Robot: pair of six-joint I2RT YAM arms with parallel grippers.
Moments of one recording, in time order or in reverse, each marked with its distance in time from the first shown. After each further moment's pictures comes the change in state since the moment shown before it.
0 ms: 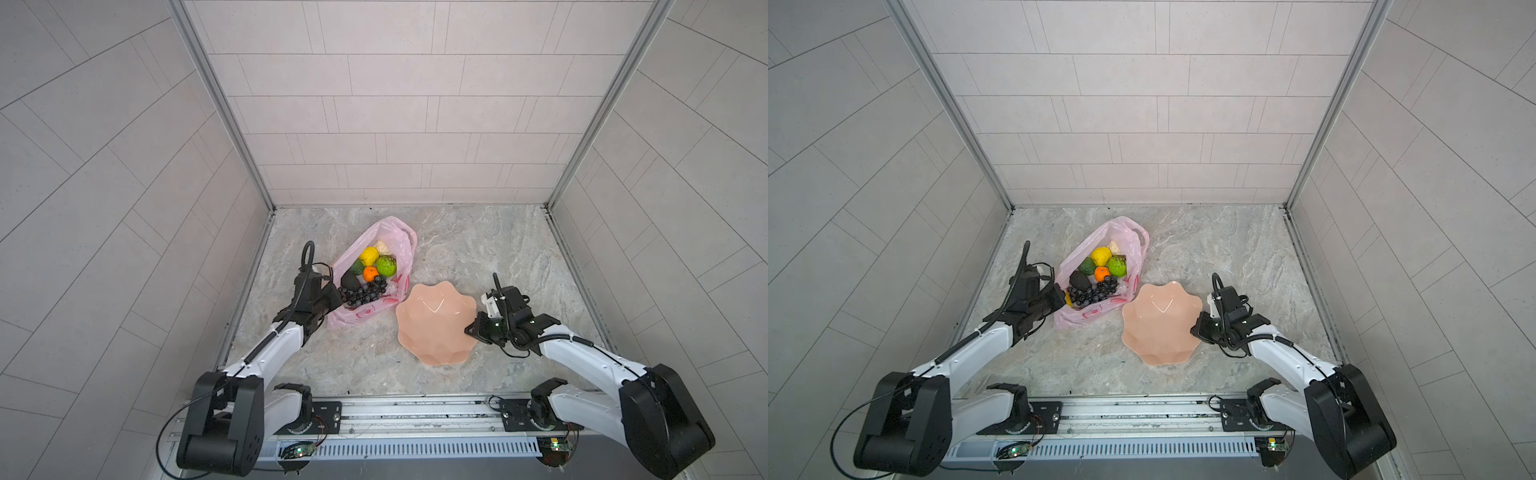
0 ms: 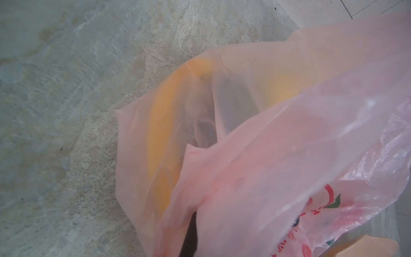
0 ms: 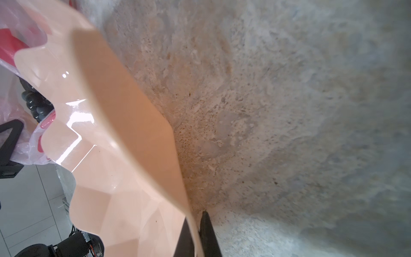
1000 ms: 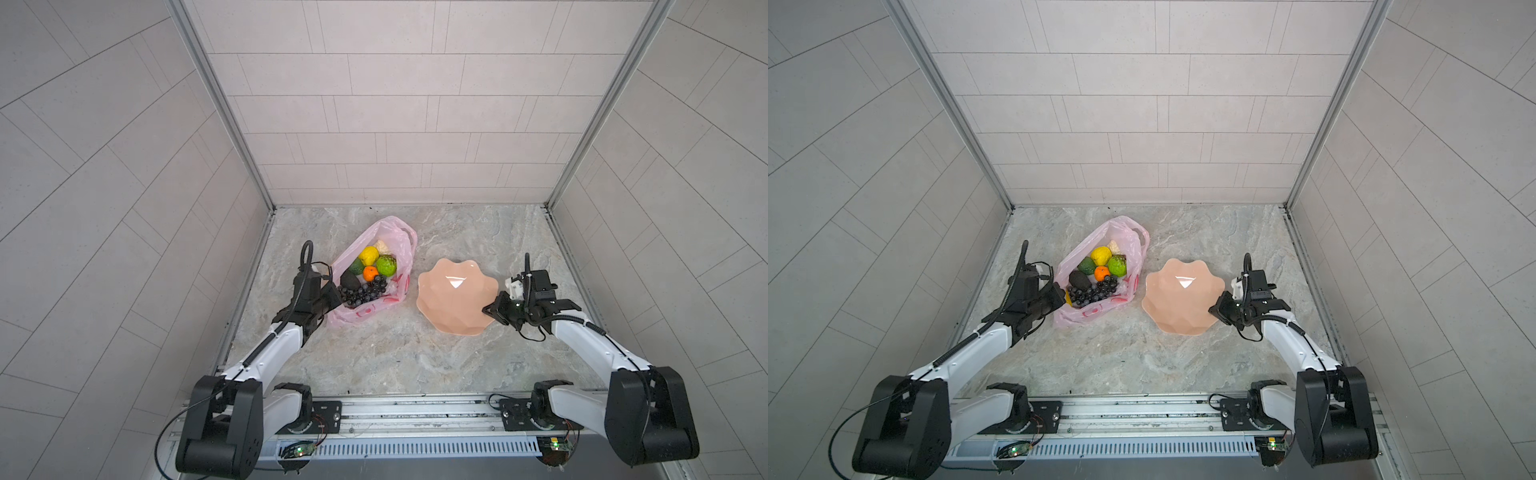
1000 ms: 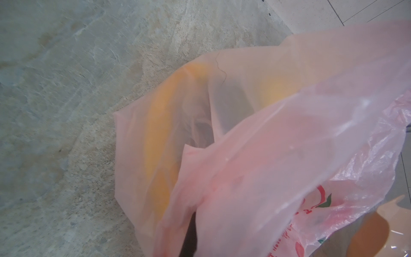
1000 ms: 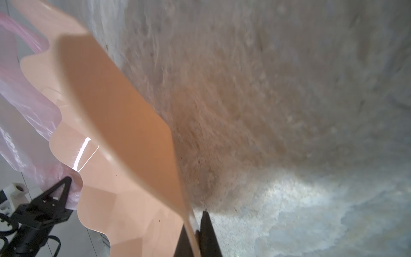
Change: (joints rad) left arm 0.000 -0.019 0.000 -0.001 0.000 -0.008; right arm -0.318 -0.011 0.103 -0.156 -0.126 -0.096
